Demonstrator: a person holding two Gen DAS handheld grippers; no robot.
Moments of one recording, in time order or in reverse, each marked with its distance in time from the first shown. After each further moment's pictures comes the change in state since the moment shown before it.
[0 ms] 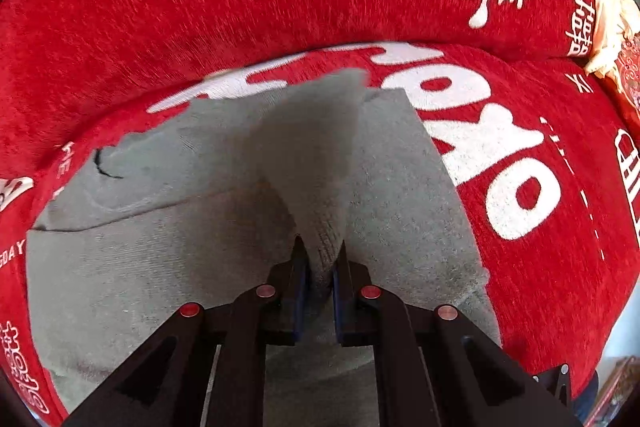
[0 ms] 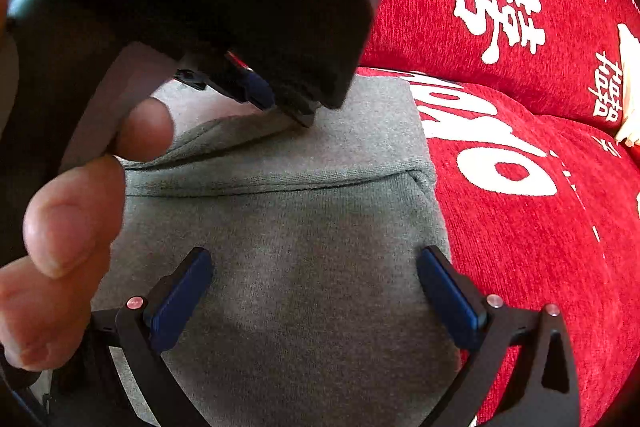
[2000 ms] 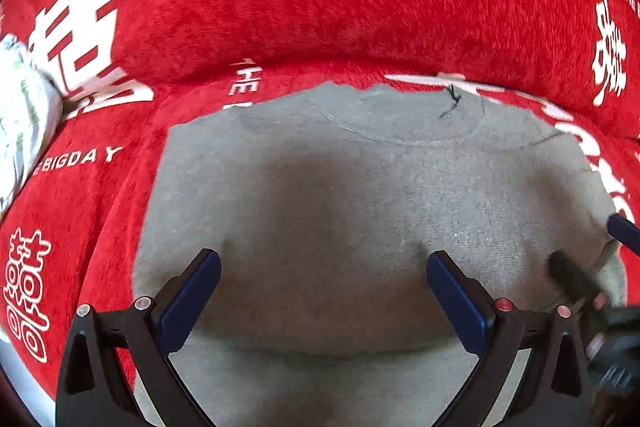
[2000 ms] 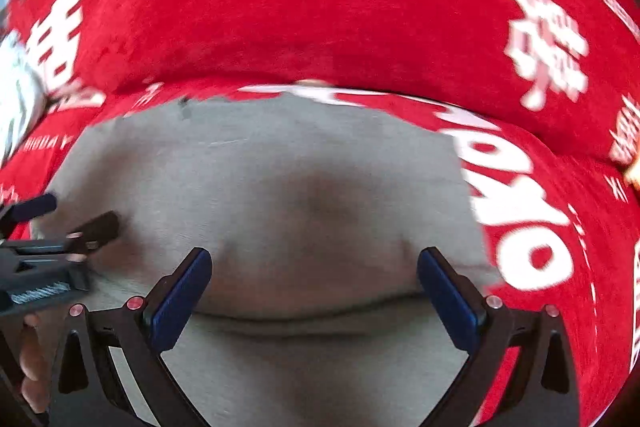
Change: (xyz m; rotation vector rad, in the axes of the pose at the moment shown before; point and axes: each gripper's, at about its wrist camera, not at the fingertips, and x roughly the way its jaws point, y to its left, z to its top) left arm -0.025 0.179 -0.089 -0.264 -0.150 0.202; right arm 0.040 0.048 0.082 -0.062 0.110 -0.007
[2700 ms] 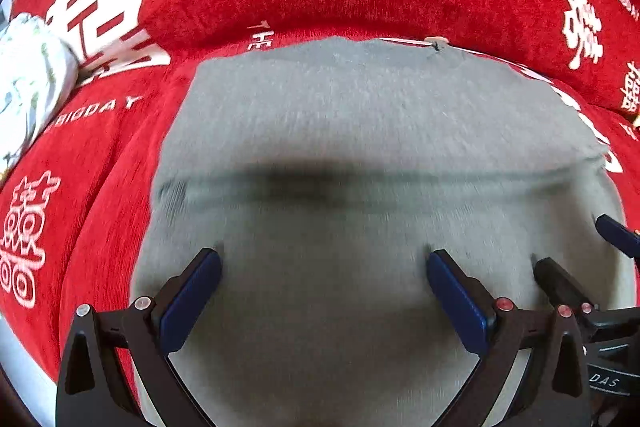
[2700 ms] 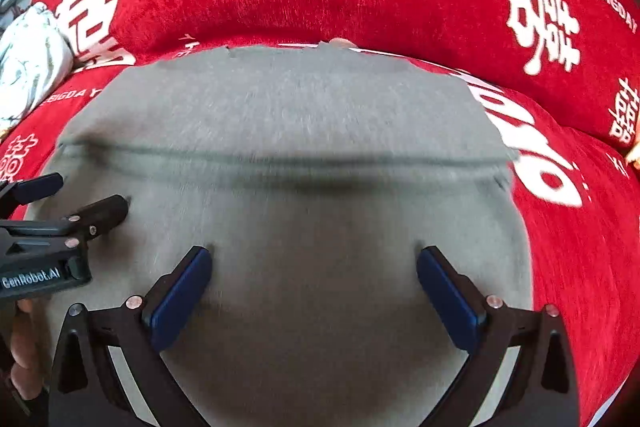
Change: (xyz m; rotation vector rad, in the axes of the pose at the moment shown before) left arm -0.037 0.017 -0.085 -0.003 -0.027 -0.041; right arm -0.033 0.018 -0.090 -0.021 -0.026 0.008
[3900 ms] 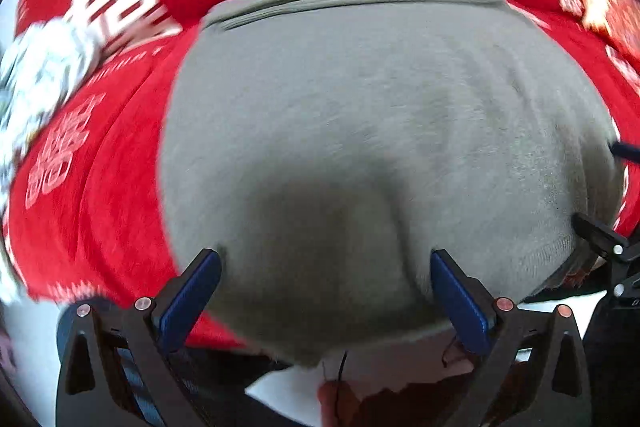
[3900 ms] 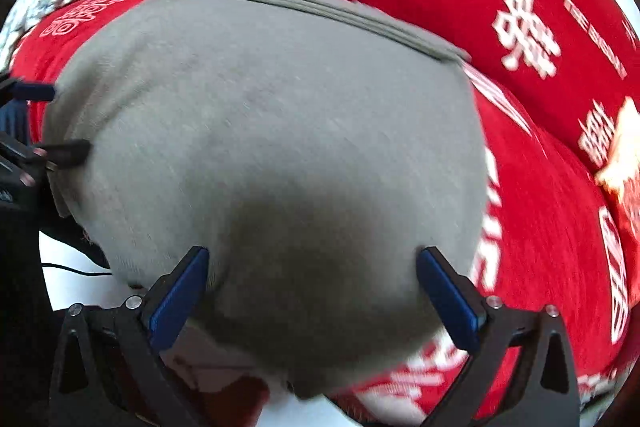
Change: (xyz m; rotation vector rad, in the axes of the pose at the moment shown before) left arm -0.081 0.005 -0.169 0.132 0.000 0.014; right arm -0.089 0.008 -0.170 -0.255 0.004 -0.051
